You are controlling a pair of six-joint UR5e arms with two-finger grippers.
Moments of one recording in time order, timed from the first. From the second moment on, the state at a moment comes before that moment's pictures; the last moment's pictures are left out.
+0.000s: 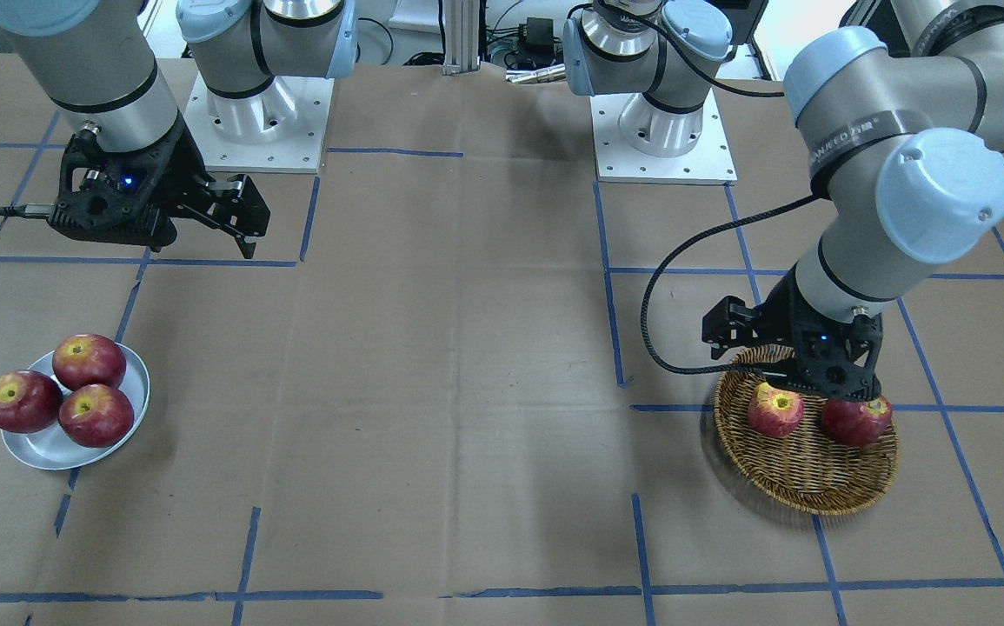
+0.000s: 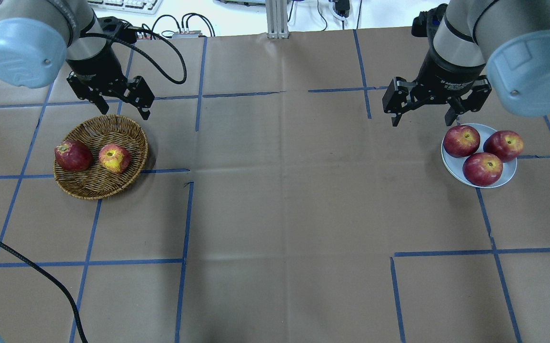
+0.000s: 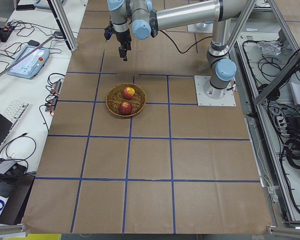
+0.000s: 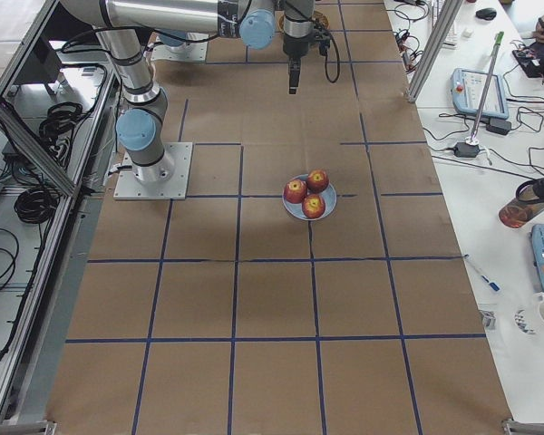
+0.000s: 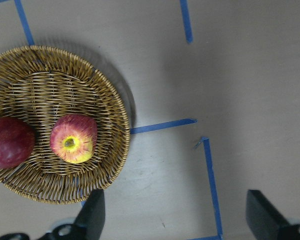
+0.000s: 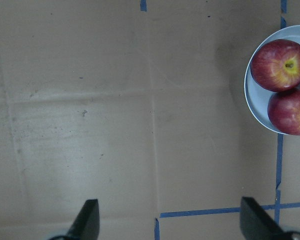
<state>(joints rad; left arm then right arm) -1.41 -1.84 -1.58 -1.35 1.62 0.36 1.56 -1.56 1.67 -1.67 -1.59 0.04</state>
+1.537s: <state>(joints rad) -1.25 -2.01 -1.79 -1.01 1.62 0.47 1.56 -1.56 1.67 -1.67 -1.59 0.04</state>
